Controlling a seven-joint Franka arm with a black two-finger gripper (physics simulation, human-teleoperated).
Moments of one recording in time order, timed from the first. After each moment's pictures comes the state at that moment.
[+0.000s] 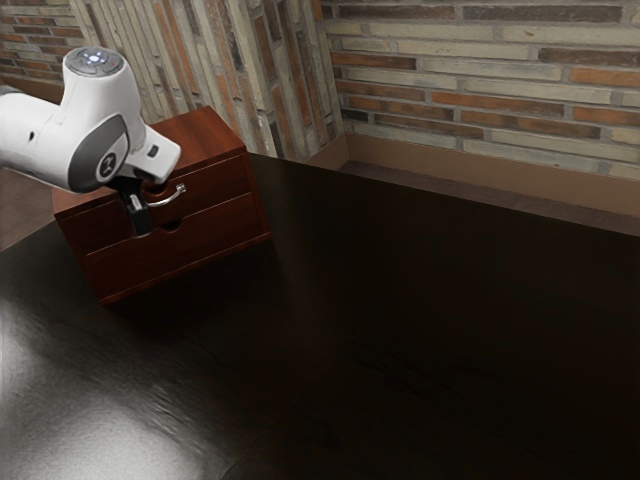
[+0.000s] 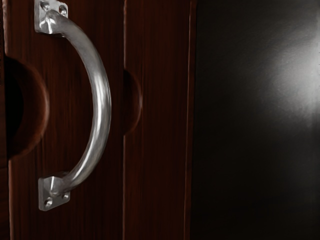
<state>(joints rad) 0.09 0.20 0.38 -1.57 0.35 2.07 0.76</state>
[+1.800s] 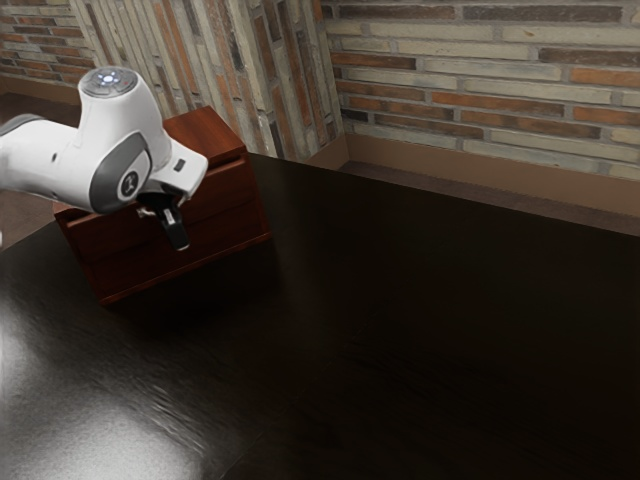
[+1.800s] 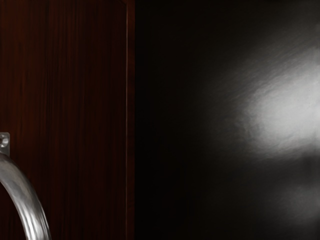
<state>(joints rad) 0.11 0.18 0.30 -1.66 0.25 2.19 0.77</state>
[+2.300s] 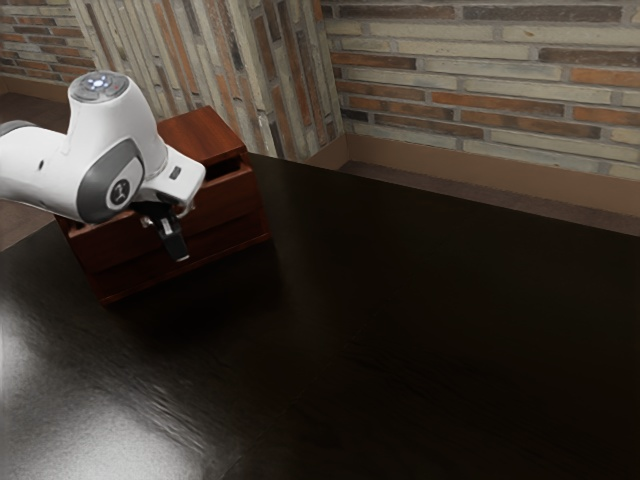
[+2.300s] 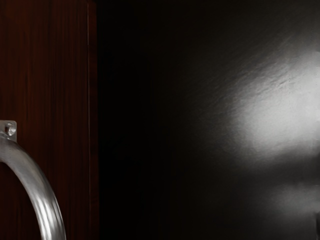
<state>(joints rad) 0.08 0.10 0.31 -1.76 0.25 2.19 0.77</state>
